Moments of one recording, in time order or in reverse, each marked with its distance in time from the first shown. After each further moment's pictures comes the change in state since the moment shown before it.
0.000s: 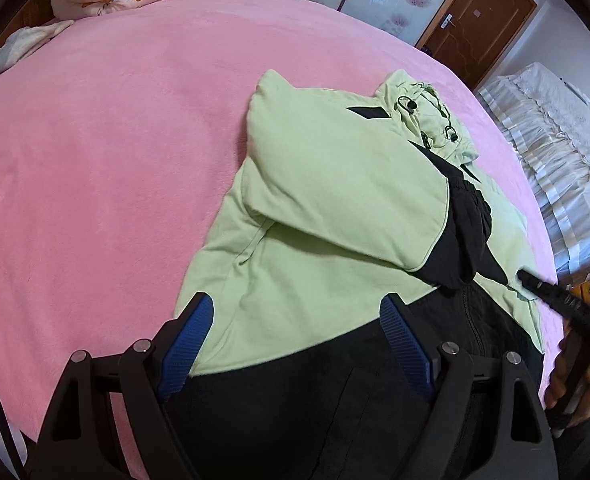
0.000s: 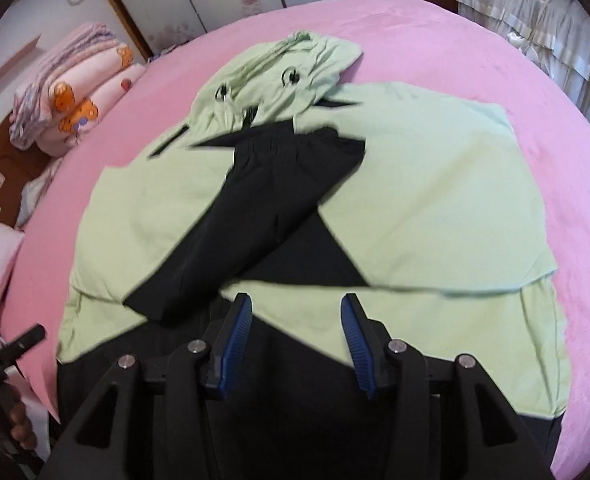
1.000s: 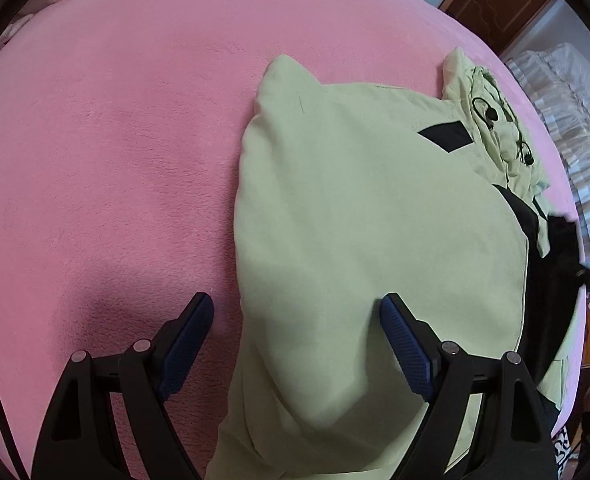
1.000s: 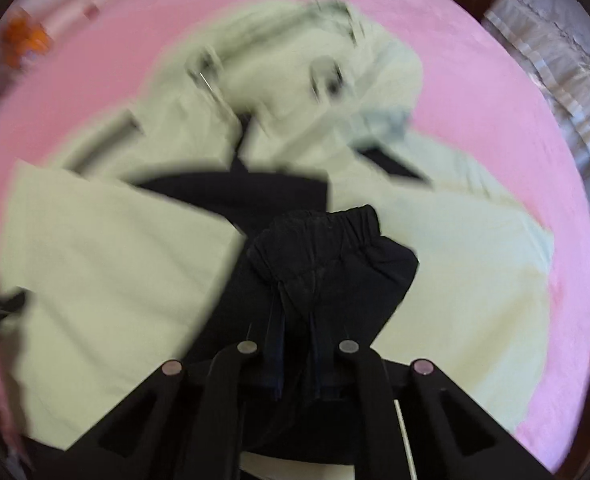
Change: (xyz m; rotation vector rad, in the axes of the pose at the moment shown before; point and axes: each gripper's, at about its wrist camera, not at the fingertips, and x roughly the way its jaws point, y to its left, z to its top) left arm 0.136 0.025 0.128 -0.004 0.161 0.044; right arm 0.090 0.066 0.115 -0.178 0.151 -0.211
